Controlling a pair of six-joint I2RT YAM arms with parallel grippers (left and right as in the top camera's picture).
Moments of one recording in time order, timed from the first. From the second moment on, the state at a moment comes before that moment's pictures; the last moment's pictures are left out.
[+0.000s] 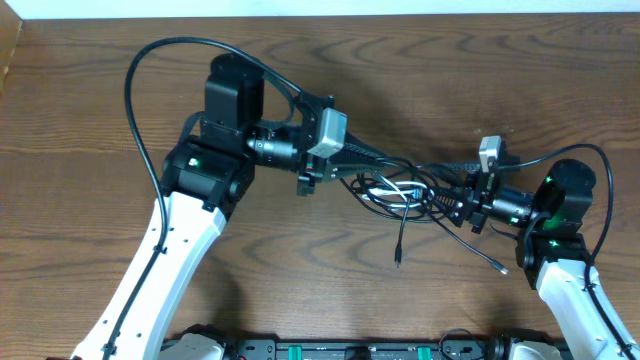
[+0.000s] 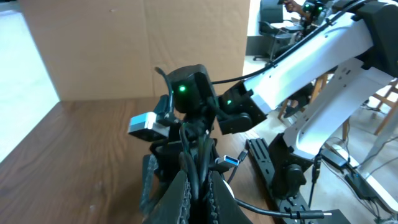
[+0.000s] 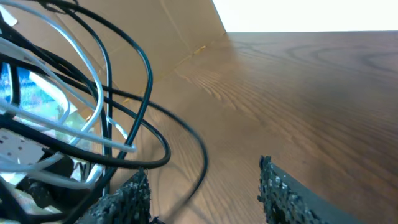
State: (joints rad) left arm -0.36 1.35 1.28 -0.39 1.35 0.46; right arm -0.10 1.17 0.44 0.41 -1.29 0.15
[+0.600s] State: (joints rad) left arm -0.38 1.35 1.28 -0.39 1.19 0.46; right arm -0.08 1.17 0.44 0.43 -1.40 0.10
